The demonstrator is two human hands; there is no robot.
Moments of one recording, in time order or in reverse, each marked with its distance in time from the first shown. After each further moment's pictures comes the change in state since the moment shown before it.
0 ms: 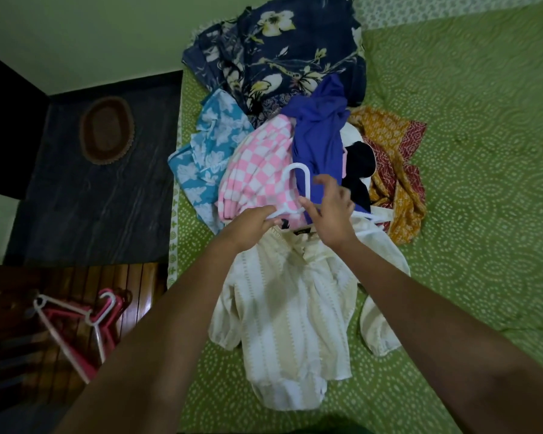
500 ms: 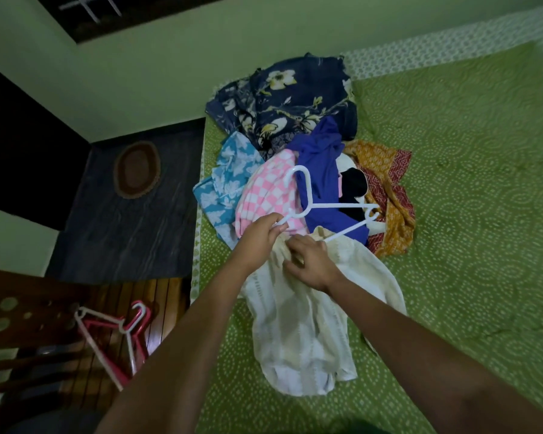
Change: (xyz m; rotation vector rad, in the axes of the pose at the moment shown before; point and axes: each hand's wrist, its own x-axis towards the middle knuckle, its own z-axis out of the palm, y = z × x) left_hand -0.095 0.075 -0.018 -0.079 0.342 0.142; right_hand -0.096 -0.048 -0.020 -0.086 -0.294 -0.305
